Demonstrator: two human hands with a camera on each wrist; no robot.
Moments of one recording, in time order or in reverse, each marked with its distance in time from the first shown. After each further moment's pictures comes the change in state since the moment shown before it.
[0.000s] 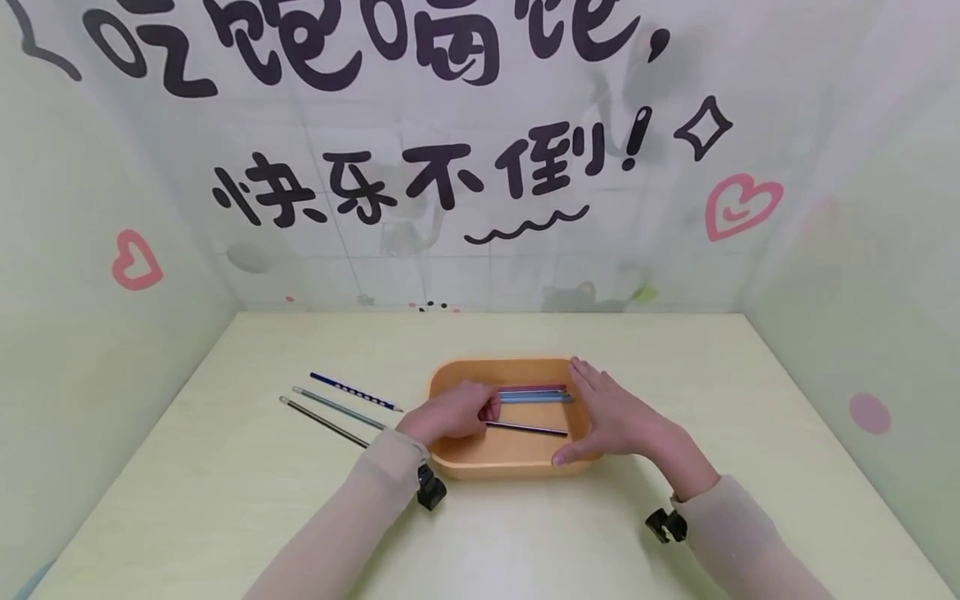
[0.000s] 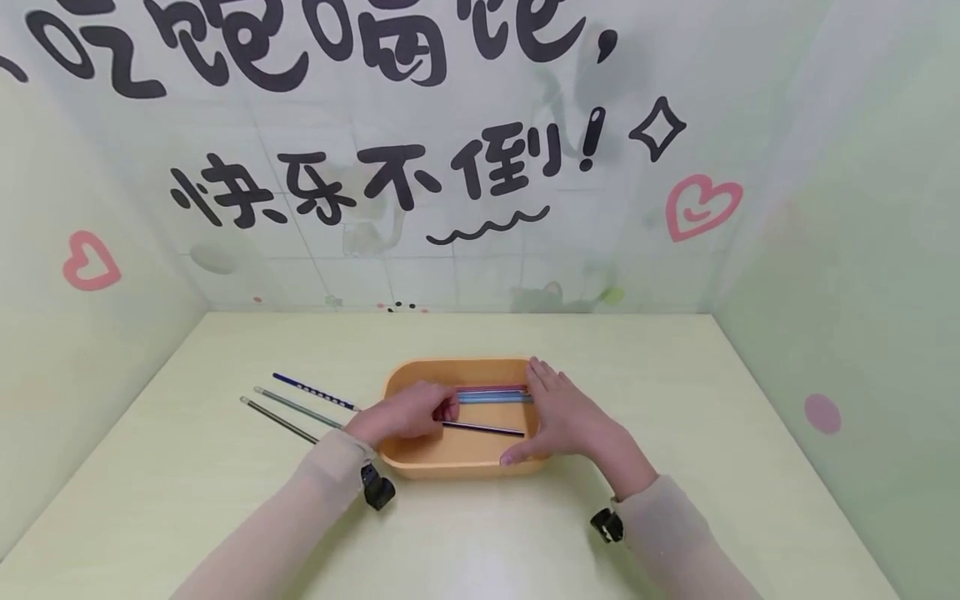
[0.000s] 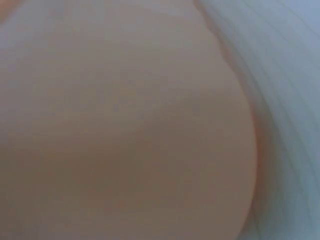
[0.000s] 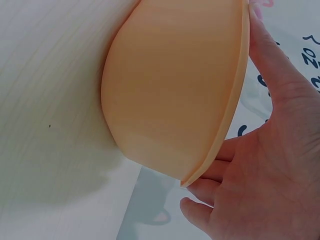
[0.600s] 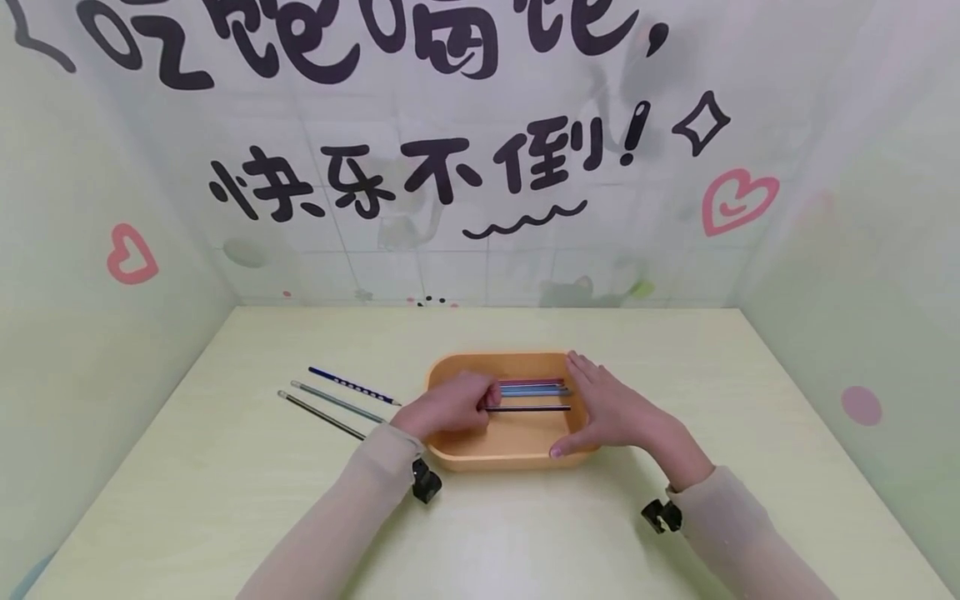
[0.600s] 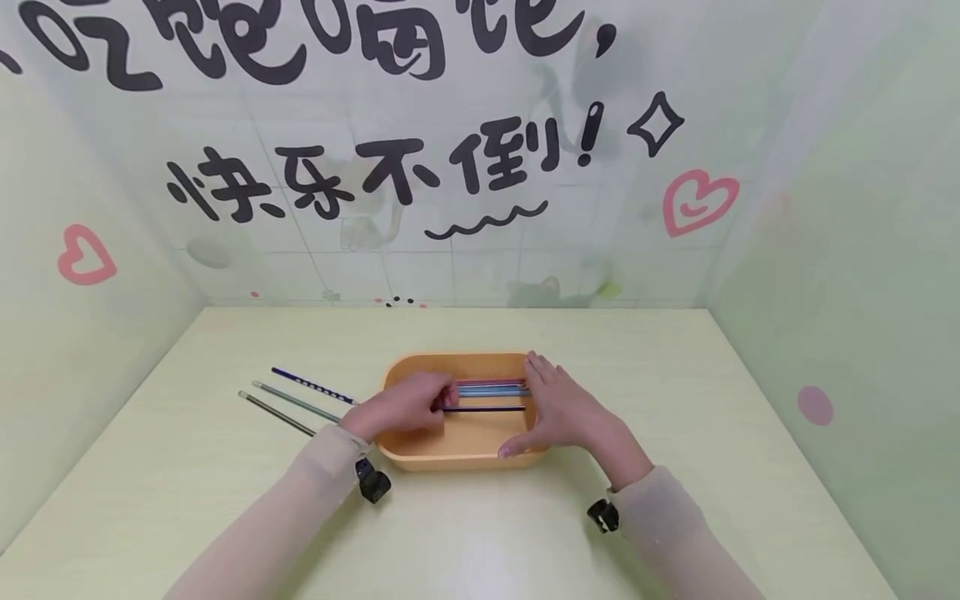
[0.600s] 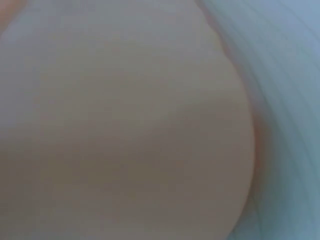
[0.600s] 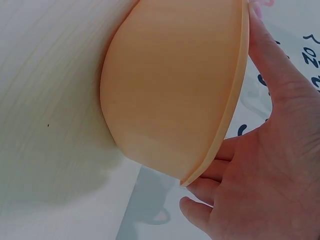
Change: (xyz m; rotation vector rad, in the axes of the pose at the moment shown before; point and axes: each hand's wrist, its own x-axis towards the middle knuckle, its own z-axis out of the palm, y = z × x) left_hand -0.002 -0.004 -0.003 -0.025 0.087 0.118; right_hand 0.001 0.000 -0.002 0.007 -0.004 -0.001
